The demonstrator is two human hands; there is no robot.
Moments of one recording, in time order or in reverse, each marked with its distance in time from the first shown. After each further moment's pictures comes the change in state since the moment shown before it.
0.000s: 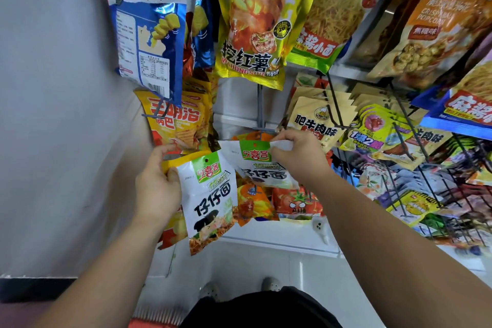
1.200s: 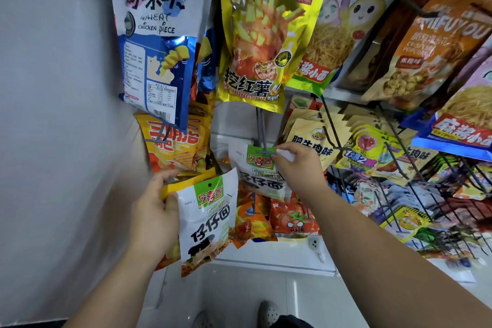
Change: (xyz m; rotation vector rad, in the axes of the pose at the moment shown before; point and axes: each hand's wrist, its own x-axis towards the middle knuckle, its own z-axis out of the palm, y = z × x) left_hand -0.001 0.005 -0.018 -0.026 -0.093 0.005; right_hand 0.013 -0.010 0.007 0.072 0.143 0.102
